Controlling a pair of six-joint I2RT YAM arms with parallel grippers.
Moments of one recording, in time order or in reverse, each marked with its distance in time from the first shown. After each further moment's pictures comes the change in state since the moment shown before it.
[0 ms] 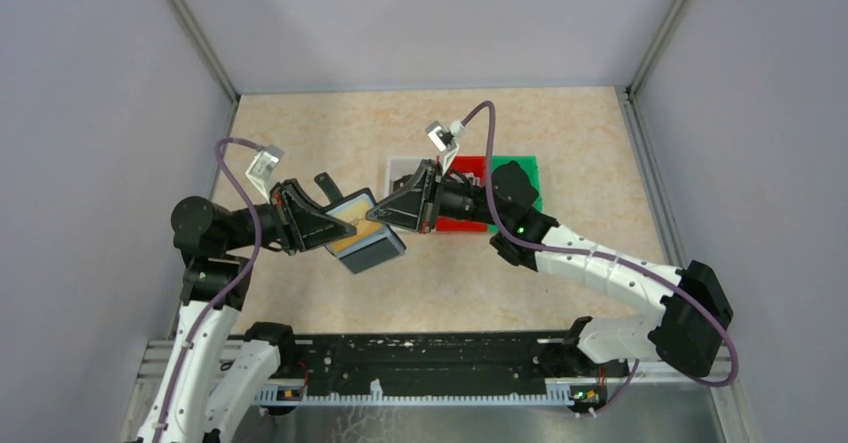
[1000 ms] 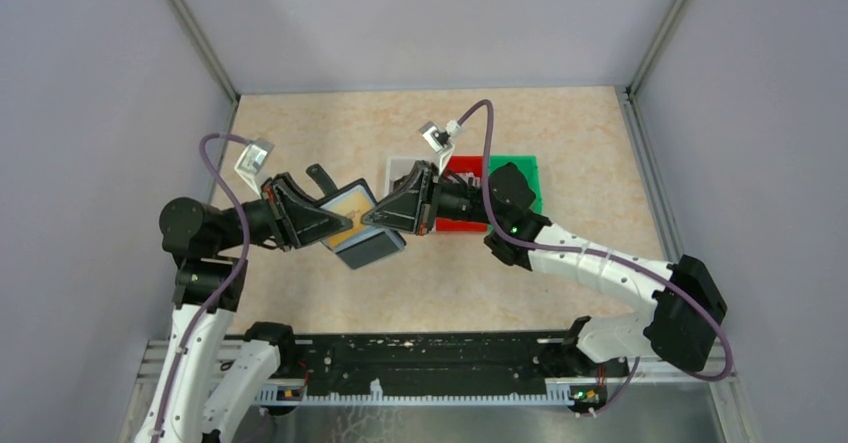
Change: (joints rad) left arm 0.001 -0.002 0.066 -0.026 -0.052 -0.060; right arm 0.014 0.035 0.005 0.110 -0.036 0.074
